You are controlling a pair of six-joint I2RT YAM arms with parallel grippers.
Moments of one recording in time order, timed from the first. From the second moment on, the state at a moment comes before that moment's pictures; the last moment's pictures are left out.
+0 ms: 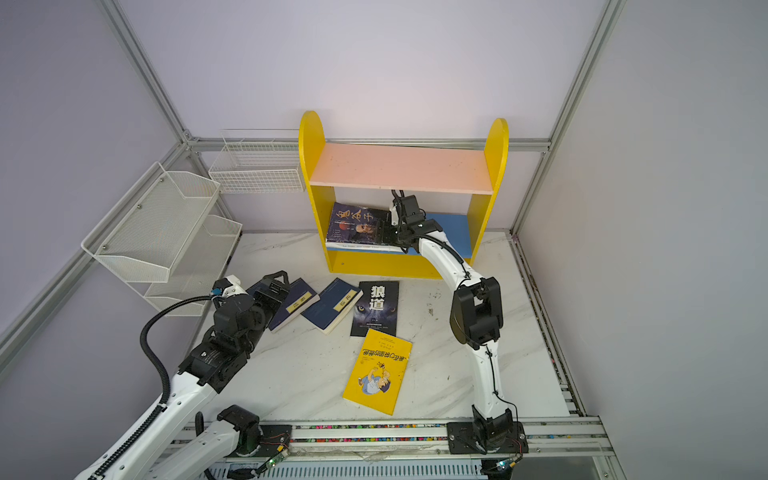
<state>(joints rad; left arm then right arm) -0.39 0.78 0.71 -0.24 -0.36 -1.10 0.42 2.17 2.07 -0.59 -0.25 0.44</state>
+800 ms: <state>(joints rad) -0.72 1.30 0.72 -0.23 0.10 -0.79 0.42 1.30 0.99 -0.45 -0.24 0.54</state>
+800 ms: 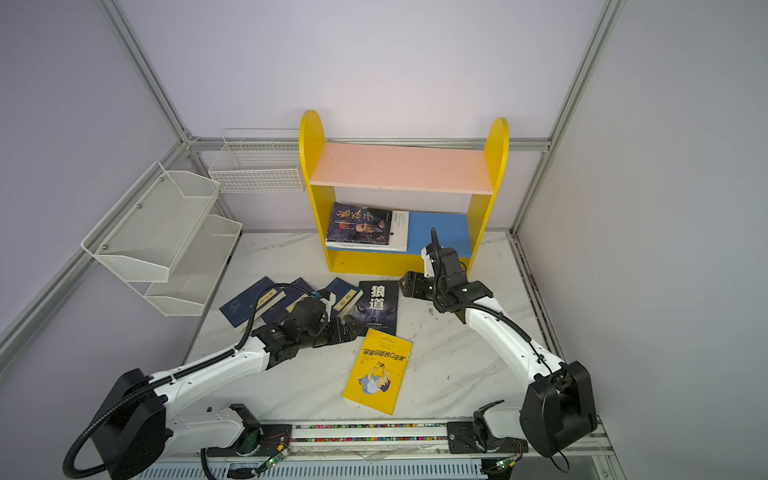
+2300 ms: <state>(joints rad) -1.00 1.59 0.69 0.15 -0.13 -1.12 0.47 1.23 0.51 -0.10 -0.71 0.73</state>
